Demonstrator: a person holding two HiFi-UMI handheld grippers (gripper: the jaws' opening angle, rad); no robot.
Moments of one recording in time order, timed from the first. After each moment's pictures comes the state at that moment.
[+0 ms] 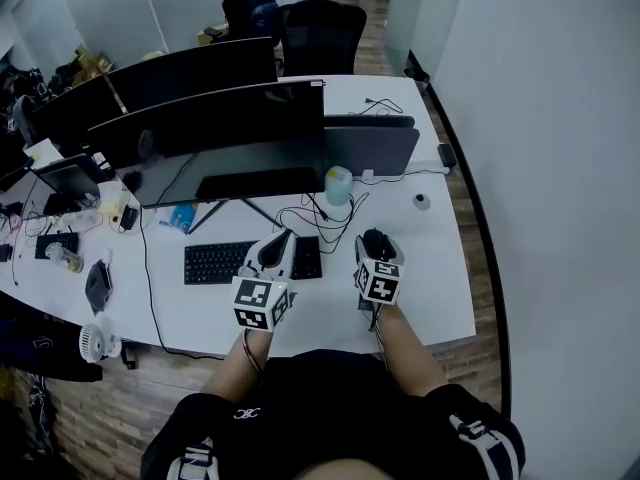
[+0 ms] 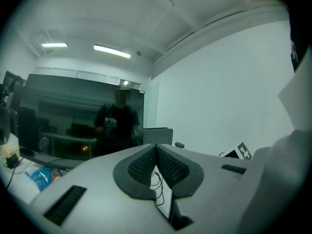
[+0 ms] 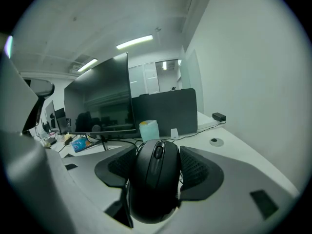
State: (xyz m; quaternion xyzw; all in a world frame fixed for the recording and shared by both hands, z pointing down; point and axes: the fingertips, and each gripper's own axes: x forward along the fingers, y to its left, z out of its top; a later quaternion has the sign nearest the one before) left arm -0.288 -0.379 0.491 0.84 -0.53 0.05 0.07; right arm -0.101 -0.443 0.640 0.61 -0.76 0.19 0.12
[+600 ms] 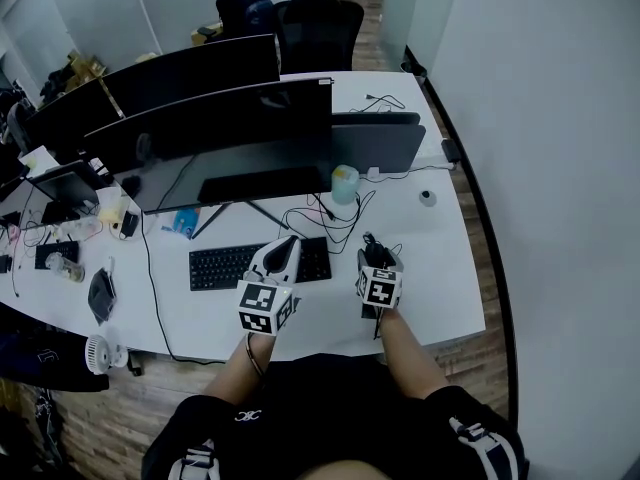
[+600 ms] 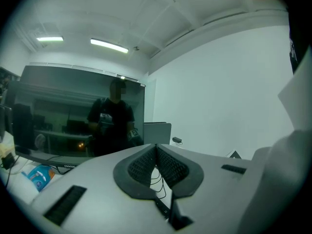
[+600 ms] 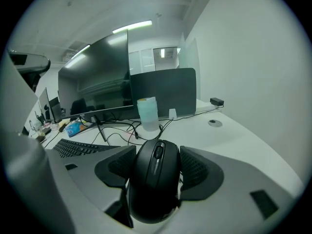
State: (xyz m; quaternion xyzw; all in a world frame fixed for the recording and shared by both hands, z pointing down) left arm -0.305 -0.382 0.515 0.86 -0.51 0.07 0.08; right arm -0.116 -0.429 0.710 0.62 -0.73 0.23 0.18
